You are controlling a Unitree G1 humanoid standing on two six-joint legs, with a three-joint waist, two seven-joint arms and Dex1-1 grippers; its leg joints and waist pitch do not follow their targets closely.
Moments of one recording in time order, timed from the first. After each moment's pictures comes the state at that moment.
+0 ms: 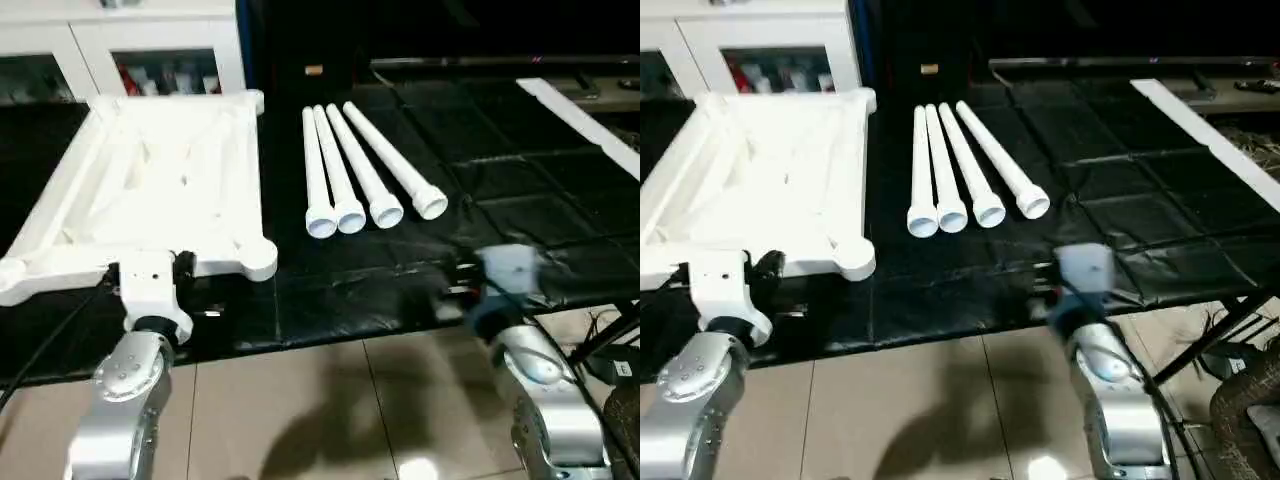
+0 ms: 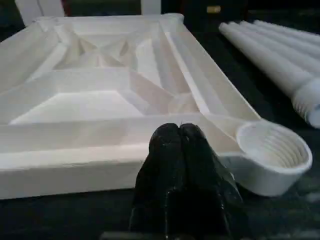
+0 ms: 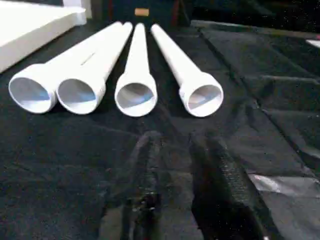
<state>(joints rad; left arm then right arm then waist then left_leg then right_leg) 0.01 0.16 0.15 -0.32 -0.13 0.44 -0.08 -0.07 -0.17 -0.03 -0.16 0.09 0.36 0.16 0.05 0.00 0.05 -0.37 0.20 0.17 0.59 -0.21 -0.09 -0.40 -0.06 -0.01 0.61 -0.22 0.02</state>
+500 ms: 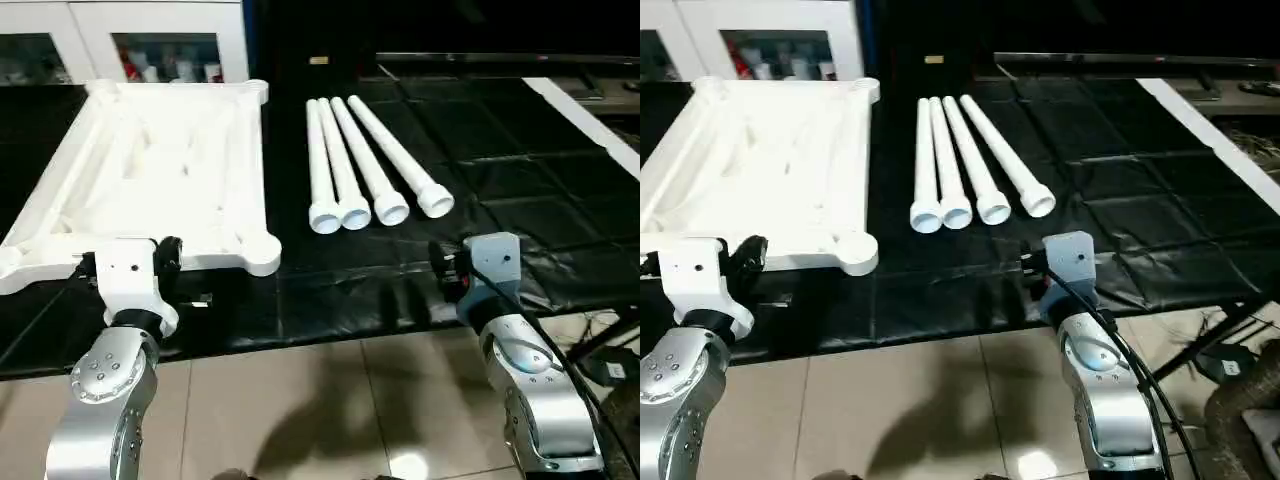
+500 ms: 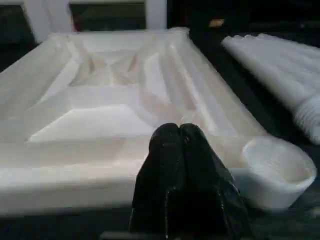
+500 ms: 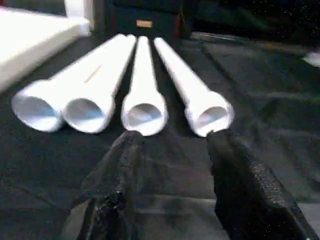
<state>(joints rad) -0.08 0.18 0.13 -0.37 -0.12 0.48 -0.09 -0.09 -0.11 -0.04 -0.20 0.09 0.36 0.11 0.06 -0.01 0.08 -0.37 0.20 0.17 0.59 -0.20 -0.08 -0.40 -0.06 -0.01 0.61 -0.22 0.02</state>
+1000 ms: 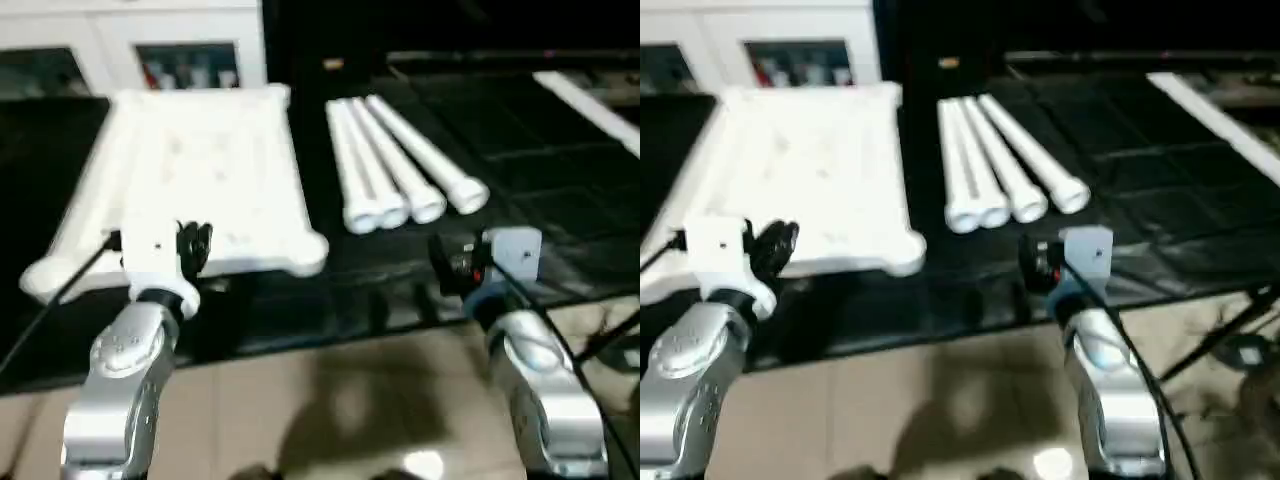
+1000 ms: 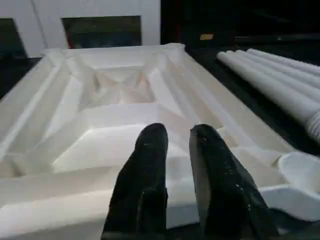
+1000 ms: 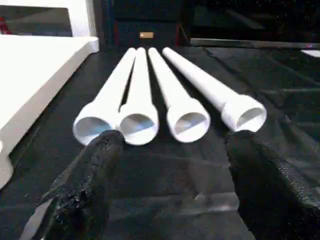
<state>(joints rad) -0.09 0.14 0.09 -0.38 -0.13 0.51 -0.08 -0.10 -0.12 -0.06 -0.22 0.09 0.38 0.09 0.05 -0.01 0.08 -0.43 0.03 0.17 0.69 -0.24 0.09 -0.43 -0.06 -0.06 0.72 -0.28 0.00</state>
